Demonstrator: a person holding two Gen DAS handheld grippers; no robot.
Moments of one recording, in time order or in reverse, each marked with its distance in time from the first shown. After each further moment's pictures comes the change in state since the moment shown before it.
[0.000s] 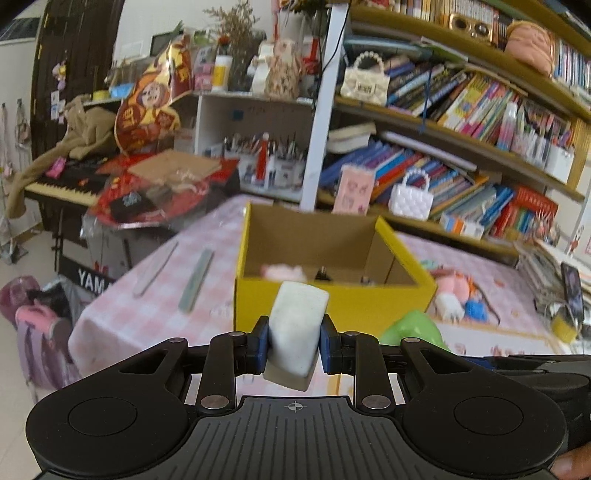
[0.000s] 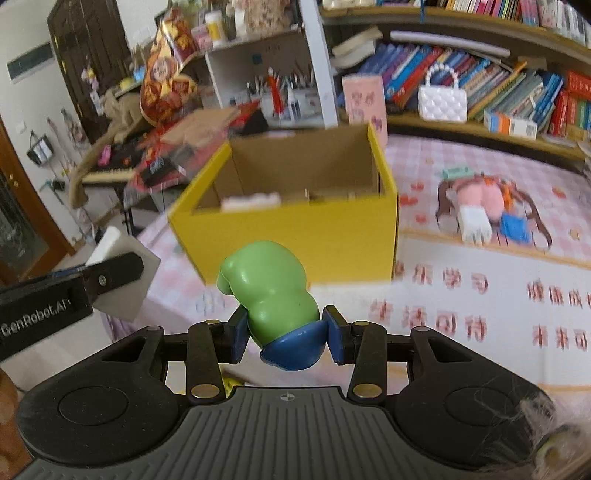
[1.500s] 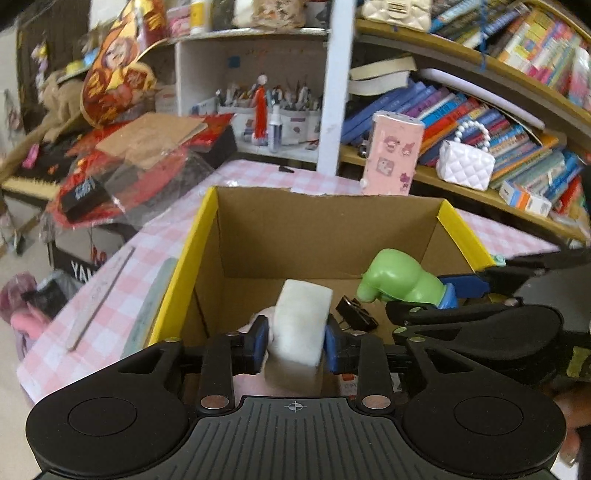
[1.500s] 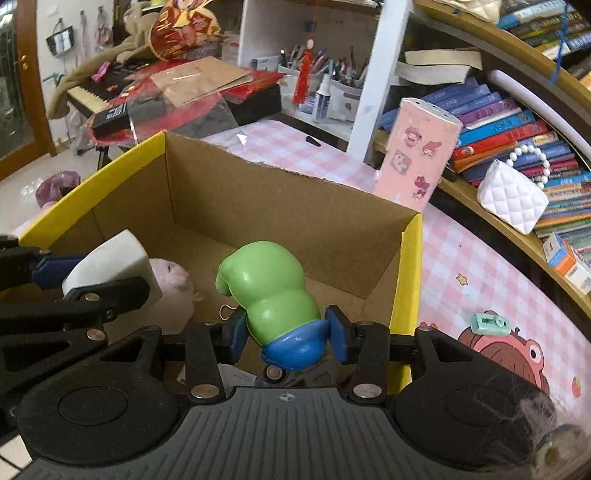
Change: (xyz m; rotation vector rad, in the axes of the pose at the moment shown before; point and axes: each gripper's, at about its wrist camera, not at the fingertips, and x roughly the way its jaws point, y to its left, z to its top) left arm 0.194 -0.017 0.053 0.009 0.186 0.101; right arm 0.195 -0.034 0.126 -0.402 0.106 -0.073
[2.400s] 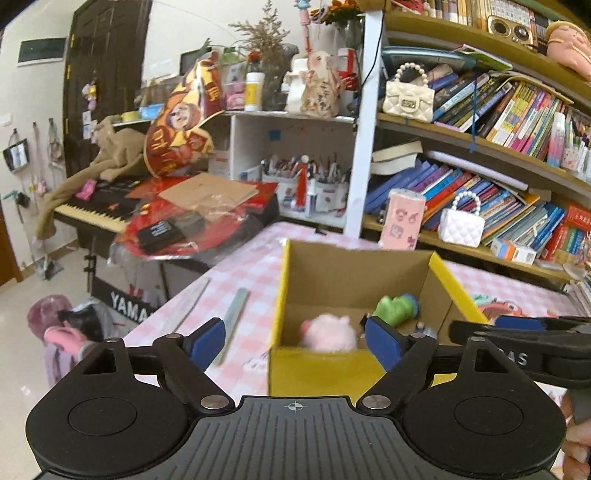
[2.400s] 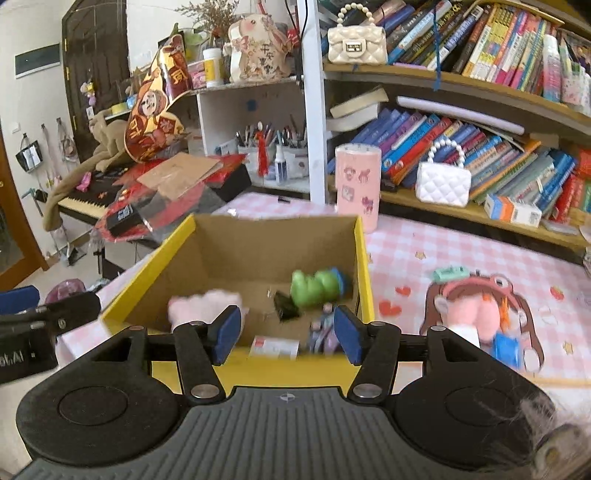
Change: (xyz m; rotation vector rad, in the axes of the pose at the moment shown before) left arm -0.139 0.037 -0.049 -0.029 -0.228 0.062; right arm -0.139 0.034 -0.063 0.288 -0.225 -0.042
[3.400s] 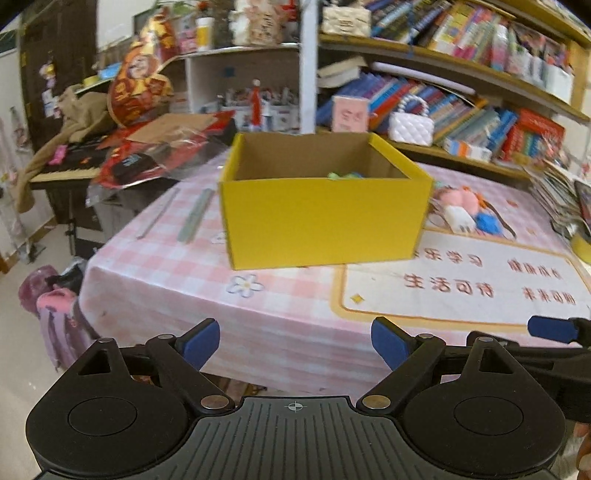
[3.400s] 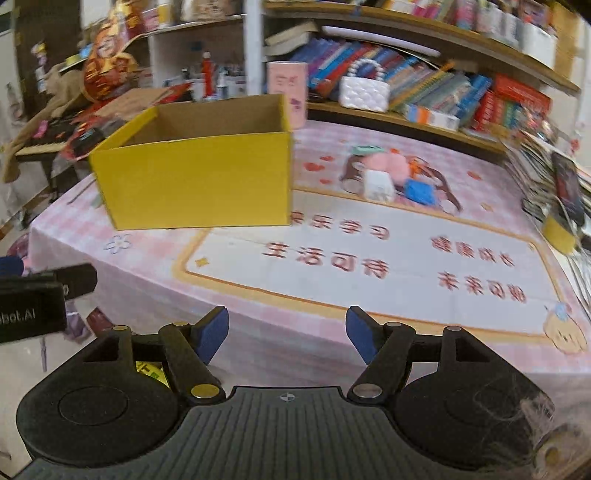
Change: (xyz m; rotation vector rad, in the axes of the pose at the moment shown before) left arm -0.051 -0.029 -0.098 0.141 0.192 -0.093; right arm -0.092 -0.004 -0.139 0.070 0.153 -0.207
